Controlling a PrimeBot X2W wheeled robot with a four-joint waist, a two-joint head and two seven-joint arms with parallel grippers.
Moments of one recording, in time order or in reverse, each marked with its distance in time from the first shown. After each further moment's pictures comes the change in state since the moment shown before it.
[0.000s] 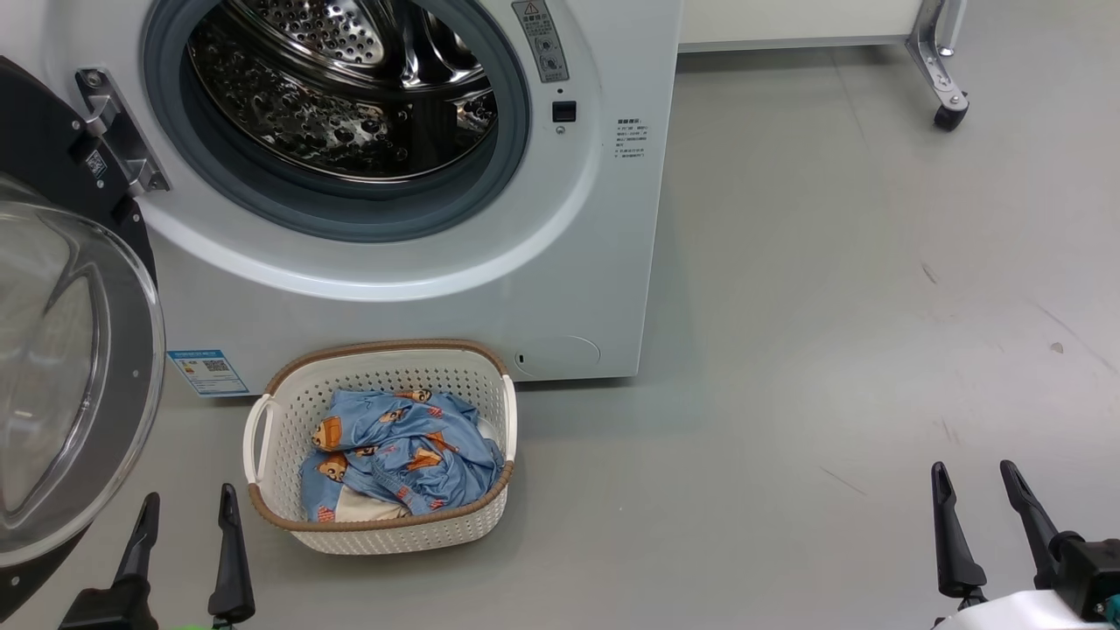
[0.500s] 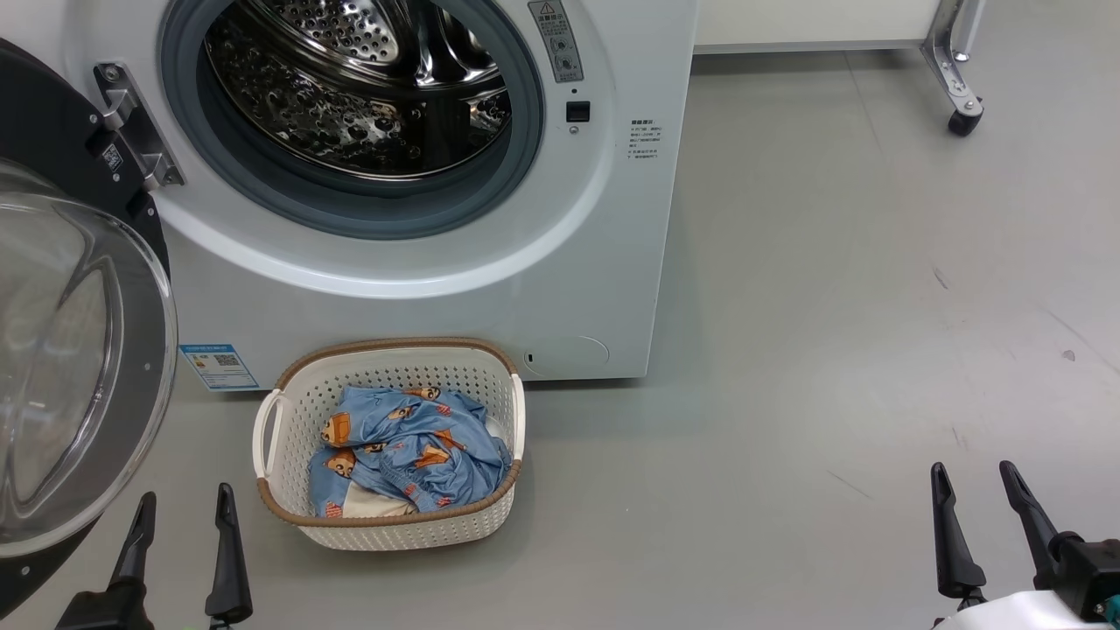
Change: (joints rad) left arm 0.014 0.000 0.001 -0.022 -0.002 -0.007 0.000; right arm 0.002 0.001 0.000 0.000 0.000 0.000 0.000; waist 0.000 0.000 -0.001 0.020
